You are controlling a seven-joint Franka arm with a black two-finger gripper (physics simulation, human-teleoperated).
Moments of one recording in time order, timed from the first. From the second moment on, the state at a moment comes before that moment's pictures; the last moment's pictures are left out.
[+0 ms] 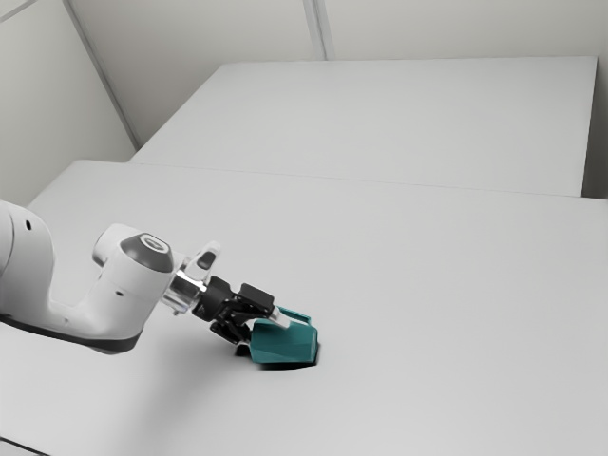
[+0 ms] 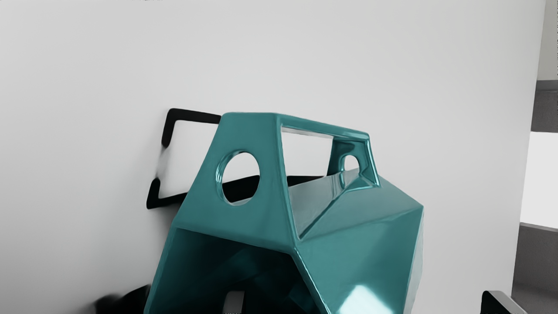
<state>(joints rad) -0.16 -0.06 0.13 -2.56 -1.19 2.23 0.76</state>
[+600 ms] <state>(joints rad) -0.16 -0.05 0.13 -2.57 -1.26 2.23 0.81</state>
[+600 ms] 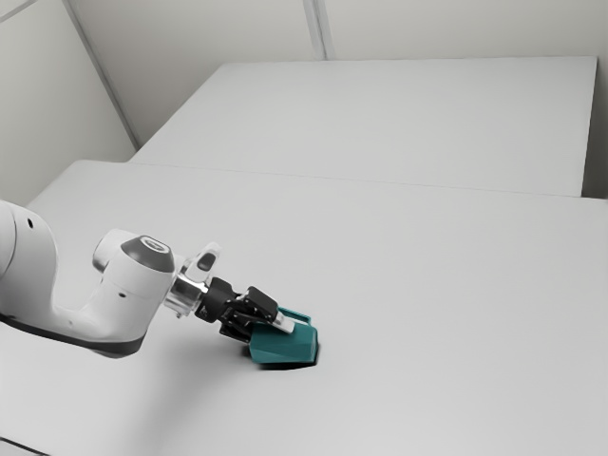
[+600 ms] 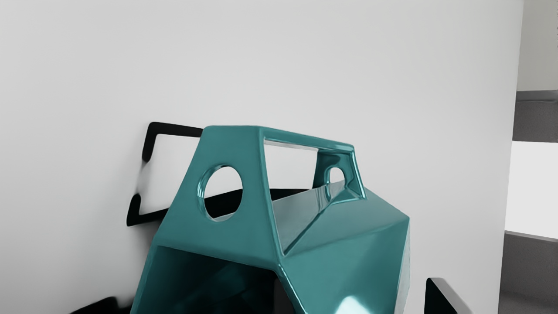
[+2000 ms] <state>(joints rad) -0.15 -0.14 0.07 -2.28 -0.53 2.22 0.66</state>
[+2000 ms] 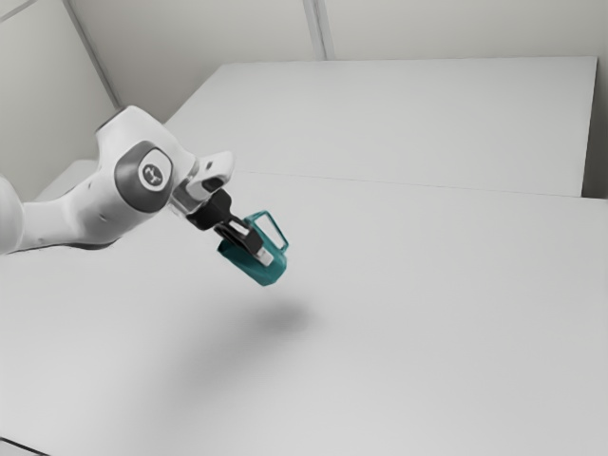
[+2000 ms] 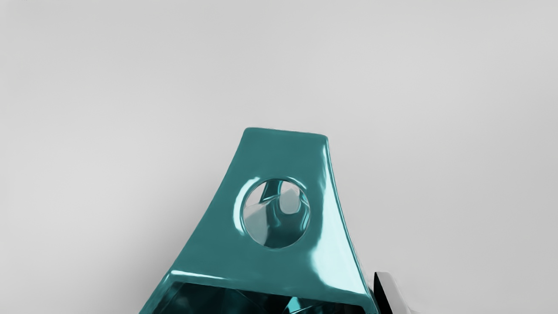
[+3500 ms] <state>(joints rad) -0.15 0.11 0.08 -2.15 0.02 2.28 0.28</state>
